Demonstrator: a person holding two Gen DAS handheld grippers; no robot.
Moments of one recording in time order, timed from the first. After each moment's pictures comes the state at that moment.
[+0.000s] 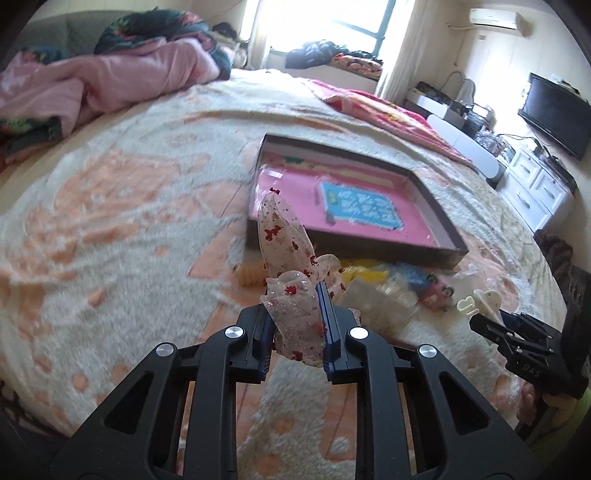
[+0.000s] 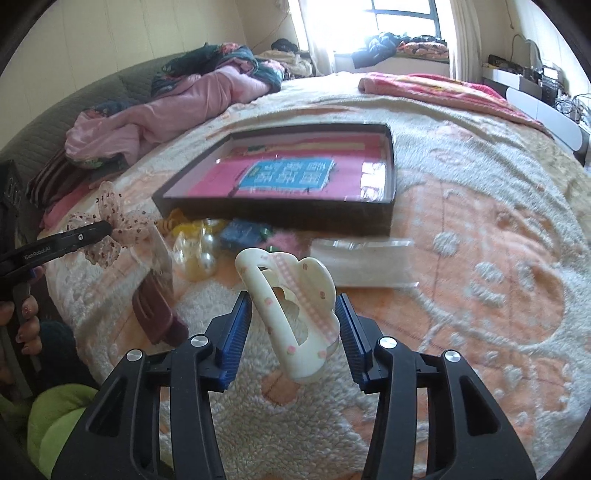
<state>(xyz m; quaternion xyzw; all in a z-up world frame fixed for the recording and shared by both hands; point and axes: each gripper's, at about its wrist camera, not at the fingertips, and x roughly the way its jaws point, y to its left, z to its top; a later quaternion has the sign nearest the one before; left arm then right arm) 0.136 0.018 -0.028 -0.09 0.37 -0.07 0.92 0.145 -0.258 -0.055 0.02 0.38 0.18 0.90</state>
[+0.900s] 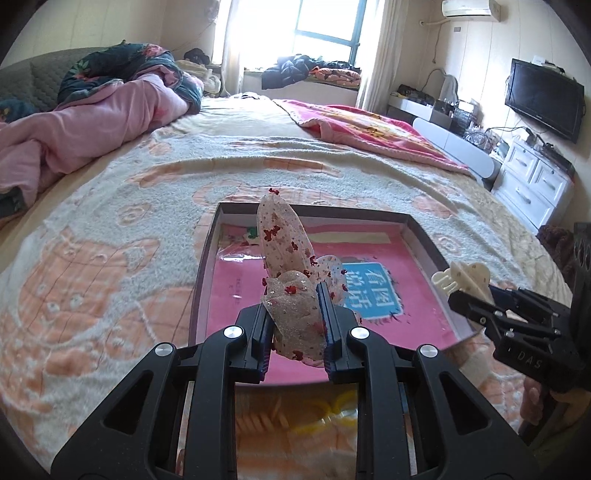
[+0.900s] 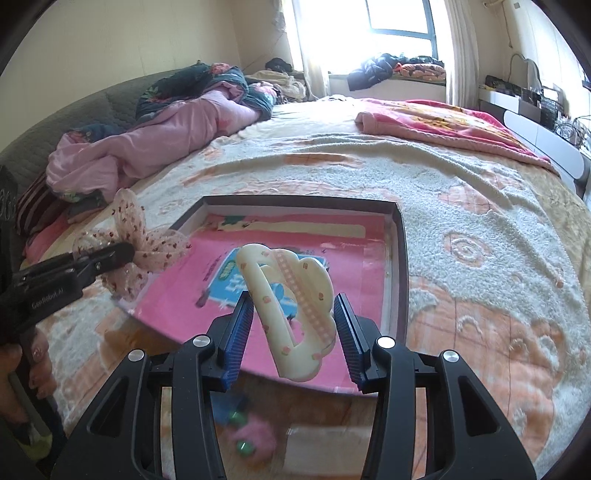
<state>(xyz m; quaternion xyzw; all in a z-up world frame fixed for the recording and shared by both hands) 0.245 -0.024 -0.011 -0.04 0.34 -0.09 0.94 0.273 -0.237 -0.021 0.01 0.35 0.16 0.92</state>
